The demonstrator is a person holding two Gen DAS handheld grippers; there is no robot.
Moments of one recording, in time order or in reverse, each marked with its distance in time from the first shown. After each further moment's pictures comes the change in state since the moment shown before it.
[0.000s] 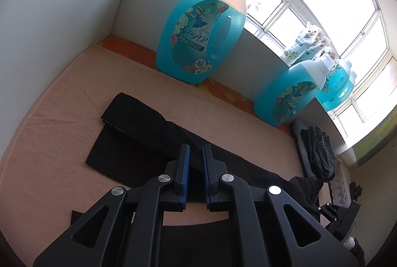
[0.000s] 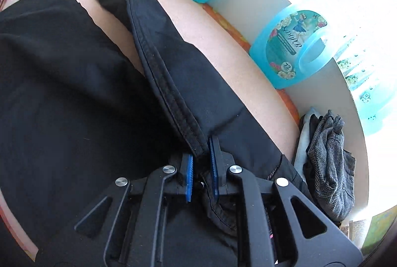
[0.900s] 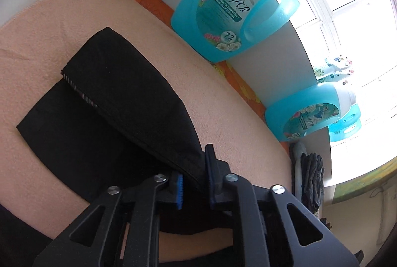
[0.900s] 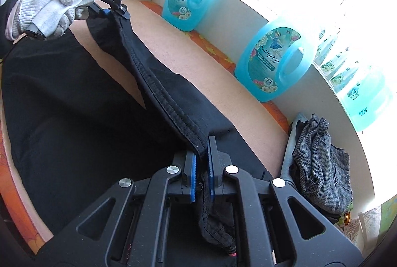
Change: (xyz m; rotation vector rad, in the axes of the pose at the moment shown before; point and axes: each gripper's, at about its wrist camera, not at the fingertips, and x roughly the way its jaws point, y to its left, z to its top) left arm 0.085 0.024 -0.017 -0.270 0.065 -0.059; right arm -0.052 -0.008 0.009 0.055 -0.105 -0.029
